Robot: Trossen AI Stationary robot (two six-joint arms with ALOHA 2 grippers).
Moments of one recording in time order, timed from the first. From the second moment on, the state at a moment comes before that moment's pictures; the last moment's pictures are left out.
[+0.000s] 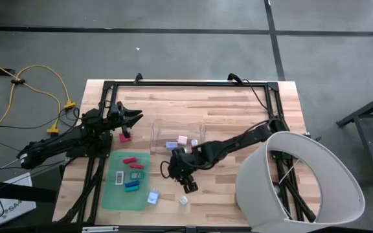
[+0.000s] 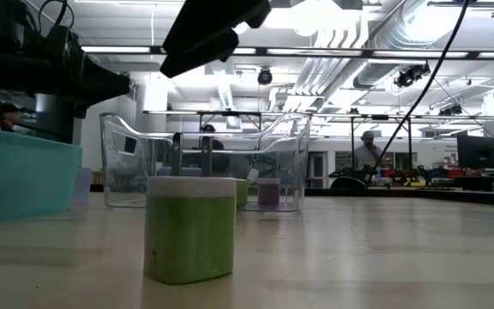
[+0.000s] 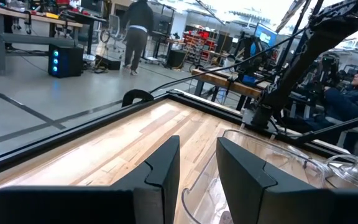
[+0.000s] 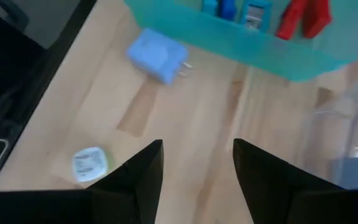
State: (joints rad) left arm 0.44 0.13 0.04 0.16 0.07 -0.26; right arm 0.29 2.09 1.78 -0.59 -0.06 -0.01
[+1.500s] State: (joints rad) left arm 0.44 0.13 0.04 0.16 0.07 -0.26; right arm 0.34 2.08 1.16 0.38 -0.32 0.06
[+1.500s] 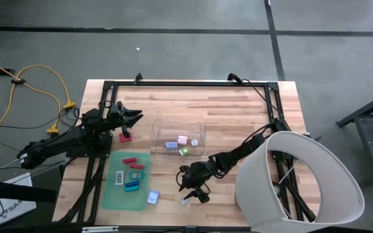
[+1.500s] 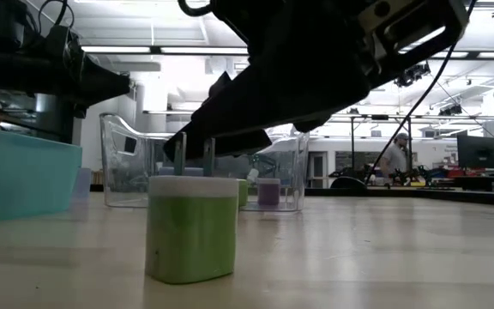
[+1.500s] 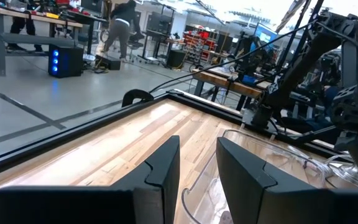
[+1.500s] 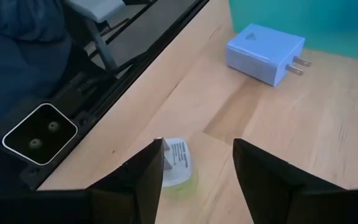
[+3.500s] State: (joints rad) left arm 0.44 0.13 0.04 0.16 0.07 -0.26; right arm 0.41 2.07 1.13 0.35 -0.26 0.06
